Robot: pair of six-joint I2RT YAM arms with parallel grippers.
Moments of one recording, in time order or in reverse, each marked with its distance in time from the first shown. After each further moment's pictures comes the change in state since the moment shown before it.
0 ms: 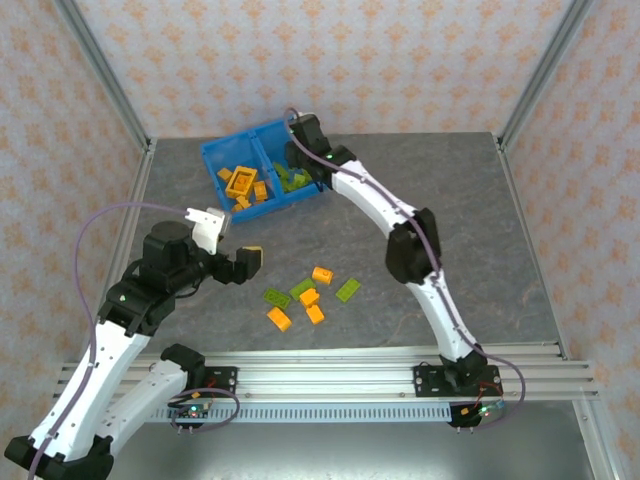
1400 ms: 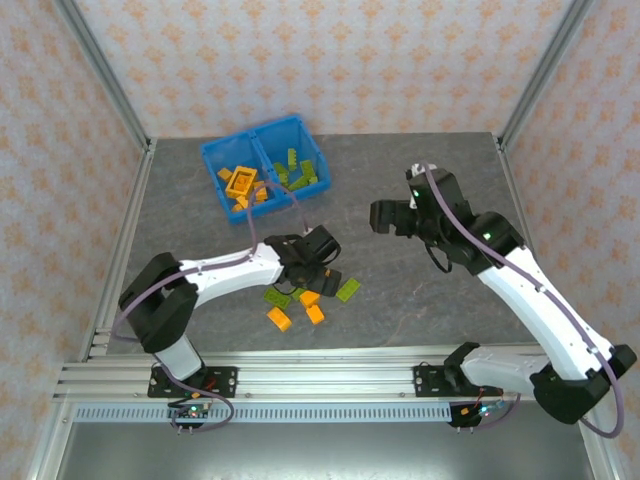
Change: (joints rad) left arm -0.492 0.975 0.215 0.073 -0.281 -0.391; right arm -0.021 -1.395 -1.124 -0.411 0.043 0.078
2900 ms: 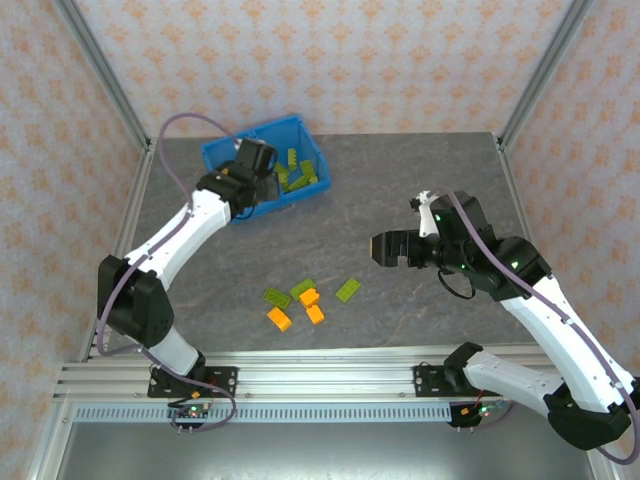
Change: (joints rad) left arm 0.478 -0.061 0.348 -0.009 -0.159 0.146; right arm 0.000 -0.148 -0.075 -0.090 -0.333 0.032
